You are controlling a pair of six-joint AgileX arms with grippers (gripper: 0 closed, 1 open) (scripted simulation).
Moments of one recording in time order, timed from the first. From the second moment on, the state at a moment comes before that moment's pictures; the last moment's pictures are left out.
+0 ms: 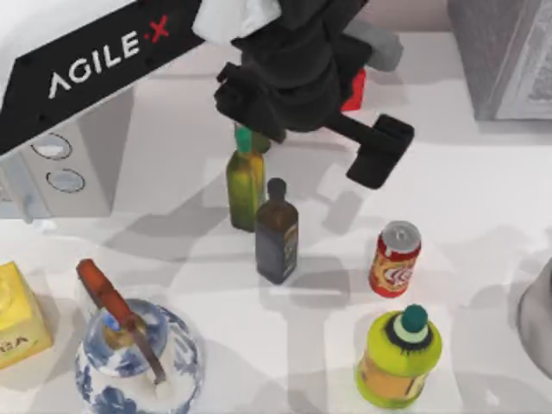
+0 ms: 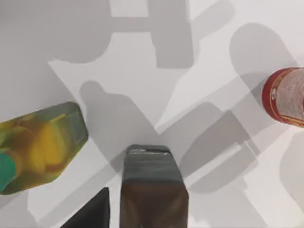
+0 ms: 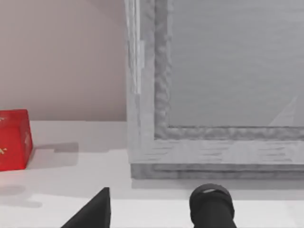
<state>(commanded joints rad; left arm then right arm) -0.75 2.03 1.95 -1.19 0.02 -0.09 0.00 0.00 0.00 0.00 0.00 0.00</state>
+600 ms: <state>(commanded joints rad) -0.93 2.44 2.39 -1.42 -0.01 -0.11 0.00 0.00 0.00 0.00 0.00 0.00</state>
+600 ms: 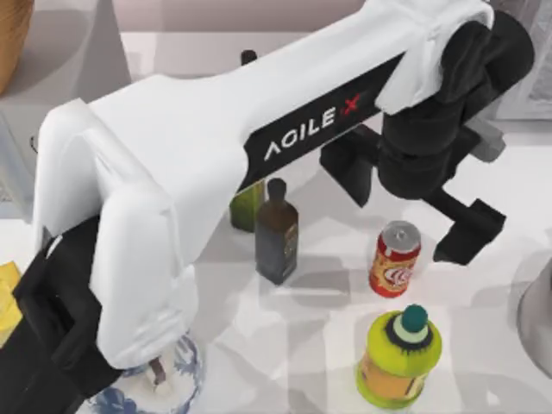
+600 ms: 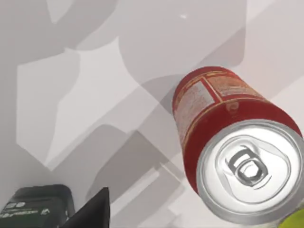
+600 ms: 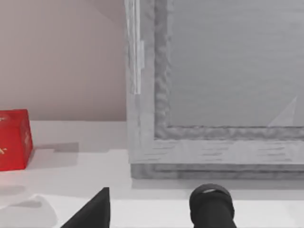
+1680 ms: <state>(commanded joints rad) -0.92 2.45 2.17 -1.19 -0.01 -0.10 0.00 0.00 0.00 0.00 0.00 0.00</state>
